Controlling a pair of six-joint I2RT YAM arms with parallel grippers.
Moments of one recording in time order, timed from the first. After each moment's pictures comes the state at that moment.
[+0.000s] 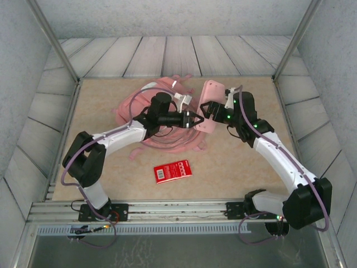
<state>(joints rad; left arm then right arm) -0.73 1.73 1.18 0.19 0.71 -0.70 0.35 1.19 1.00 -0.34 -0.16 0.55</state>
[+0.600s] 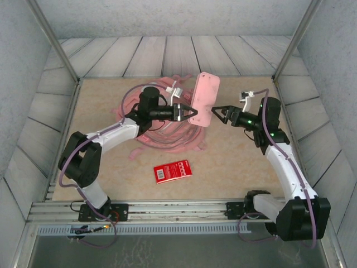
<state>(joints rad) -0.63 1.70 1.15 0.34 0.90 -0.83 0.04 1.06 0.82 -0.08 -0.82 0.55</state>
